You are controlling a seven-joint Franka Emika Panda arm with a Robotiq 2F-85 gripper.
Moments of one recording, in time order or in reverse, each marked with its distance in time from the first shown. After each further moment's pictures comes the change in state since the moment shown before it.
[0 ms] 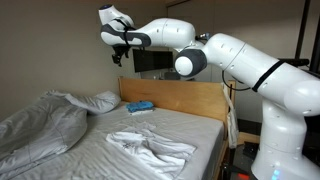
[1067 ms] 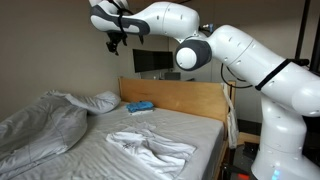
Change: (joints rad) arm 0.127 -0.092 -0.059 -0.013 -0.104 -0.129 0.121
